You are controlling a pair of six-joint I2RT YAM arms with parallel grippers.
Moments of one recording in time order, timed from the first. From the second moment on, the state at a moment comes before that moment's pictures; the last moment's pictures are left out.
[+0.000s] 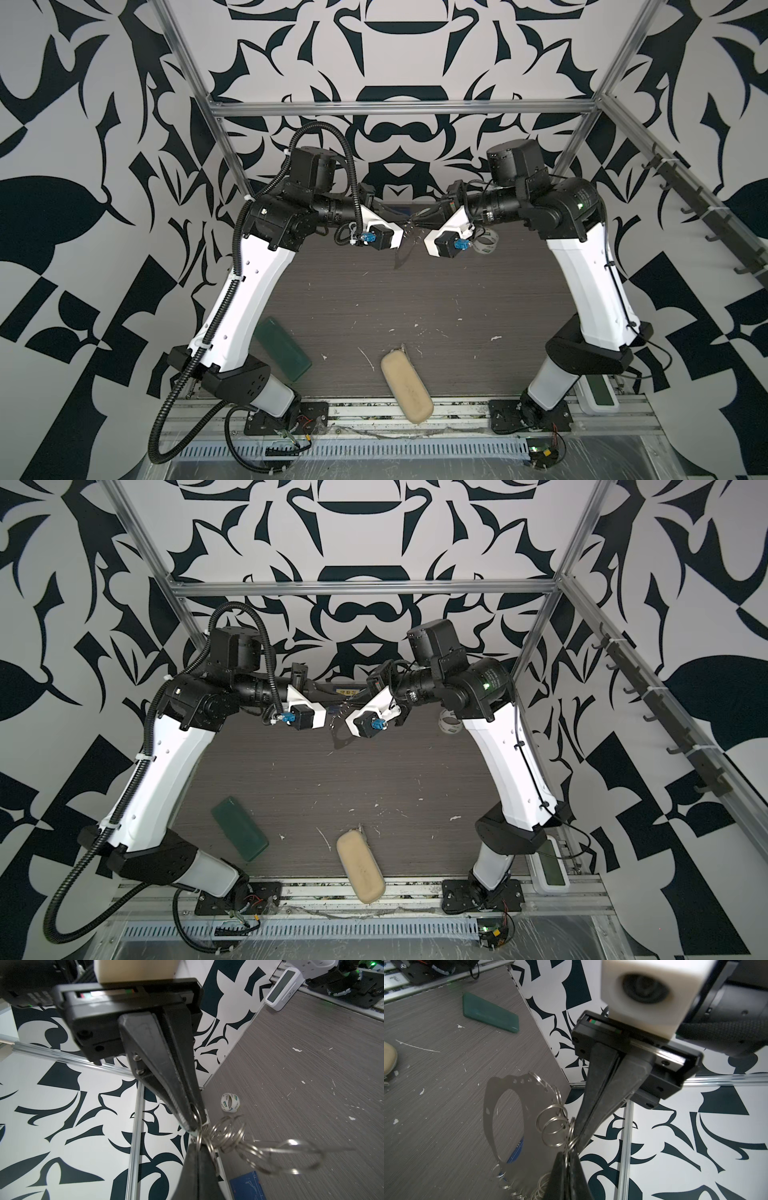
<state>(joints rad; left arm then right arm) -0.54 1.55 2.07 -1.01 0.84 1.54 0.63 1.73 2.51 -1.33 -0.64 -1.61</state>
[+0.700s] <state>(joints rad) -0.52 1.49 1.67 -0.66 0.89 1.37 0.66 1.73 2.35 -1.32 -0.34 -1.64</state>
